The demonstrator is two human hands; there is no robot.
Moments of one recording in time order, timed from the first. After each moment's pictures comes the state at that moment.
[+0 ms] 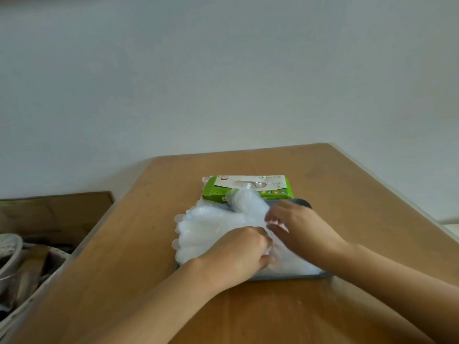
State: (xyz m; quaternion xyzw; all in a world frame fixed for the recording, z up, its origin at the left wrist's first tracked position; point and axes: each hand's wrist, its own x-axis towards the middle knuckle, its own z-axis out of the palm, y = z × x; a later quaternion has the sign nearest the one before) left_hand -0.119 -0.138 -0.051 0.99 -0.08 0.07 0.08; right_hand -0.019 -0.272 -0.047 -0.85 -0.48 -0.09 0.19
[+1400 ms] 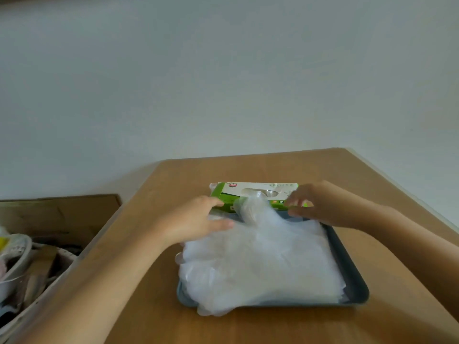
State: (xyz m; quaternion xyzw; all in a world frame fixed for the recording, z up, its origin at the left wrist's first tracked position) left_hand -0.112 -0.052 0.007 0.98 0.13 -0.02 0.16; right_hand 0.057 -0.264 -0.008 -0.87 -0.47 0.04 0.13
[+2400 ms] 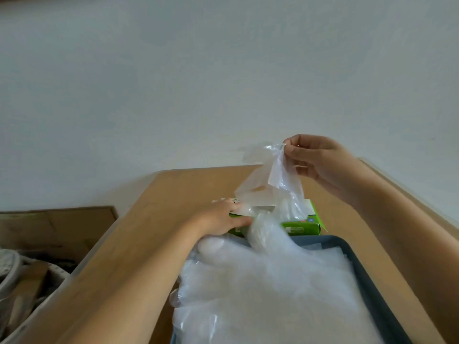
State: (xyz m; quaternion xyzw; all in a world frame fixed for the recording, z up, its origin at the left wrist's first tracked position) left_hand -0.010 -0.006 -0.032 0.97 0.15 -0.06 0.20; right_hand 0.087 -0.203 0.043 -0.59 -0.40 0.18 0.68
